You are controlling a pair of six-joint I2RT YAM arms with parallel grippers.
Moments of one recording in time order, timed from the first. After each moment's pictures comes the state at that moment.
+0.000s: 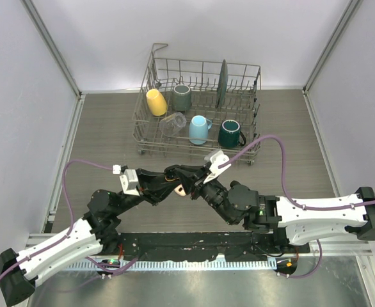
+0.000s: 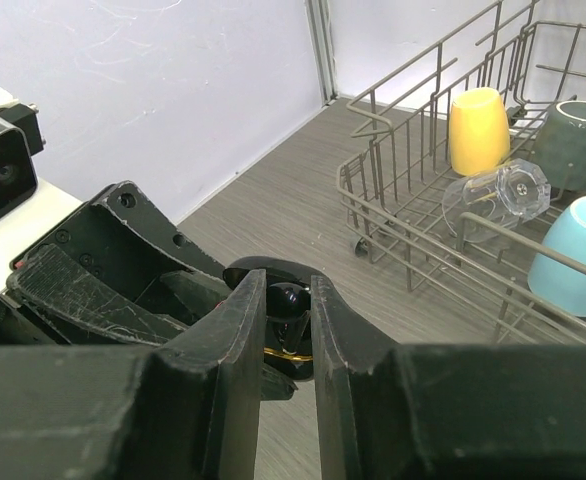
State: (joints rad) left arm -0.89 0.53 0.25 0.66 0.25 -0.21; right arm 1.50 1.07 0.86 0.35 0.77 0.13
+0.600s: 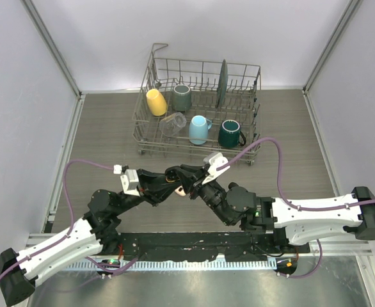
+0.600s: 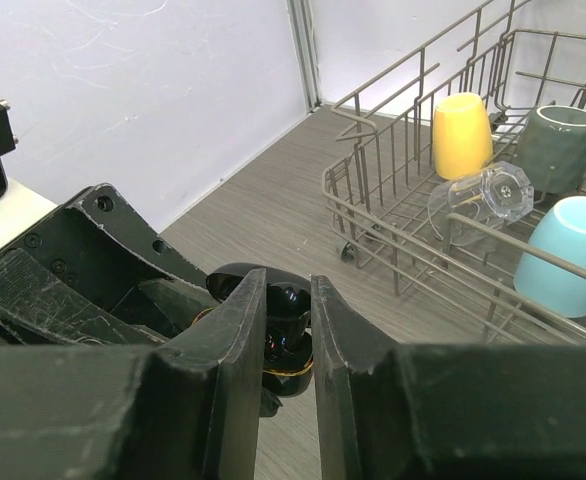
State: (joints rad) left arm -0.89 0.53 0.25 0.66 0.27 -0.22; right arm 1.50 1.09 0.82 0.44 0.80 0.09
